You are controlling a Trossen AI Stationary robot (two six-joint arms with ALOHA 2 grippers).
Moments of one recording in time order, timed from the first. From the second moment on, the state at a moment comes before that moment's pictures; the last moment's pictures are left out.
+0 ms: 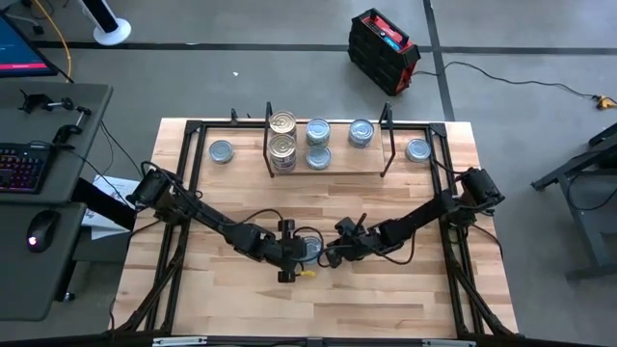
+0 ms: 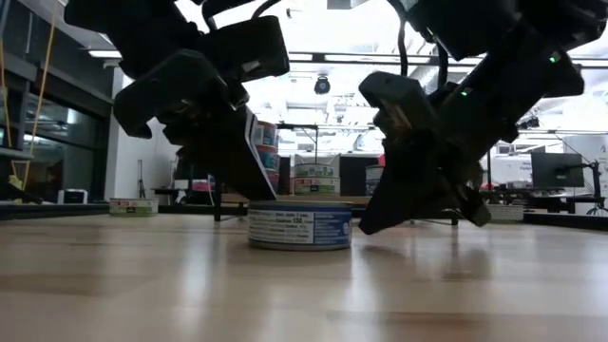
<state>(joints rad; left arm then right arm) -0.40 1.88 1.05 -0.21 -0.36 -0.29 0.37 1.83 0.82 0.17 0.34 1.17</state>
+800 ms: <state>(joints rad) -0.43 1.89 1.04 -0.22 -0.37 -0.32 0.36 1.82 0.98 0.33 0.27 0.99</state>
